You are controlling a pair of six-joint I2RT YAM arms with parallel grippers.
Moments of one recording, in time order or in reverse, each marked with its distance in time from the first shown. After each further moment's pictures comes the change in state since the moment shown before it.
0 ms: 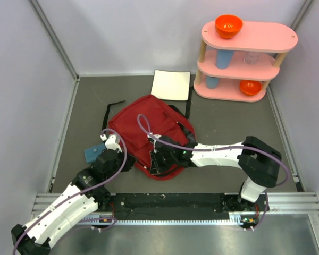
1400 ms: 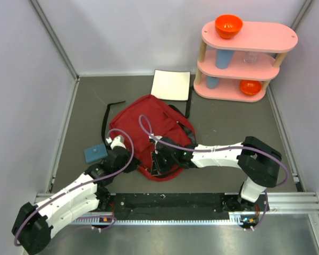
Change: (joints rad) left arm 0.010 0.306 -0.068 0.190 0.029 -0.223; right arm 0.002 0.021 -0.005 0.008 -0.004 0.032
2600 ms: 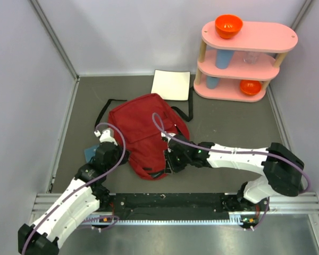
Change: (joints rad) left arm 0.174 -0.159 0.094 -0.142 -0.049 0.253; right arm -0.060 -0.211 -0.108 -0.209 0.083 -0.085
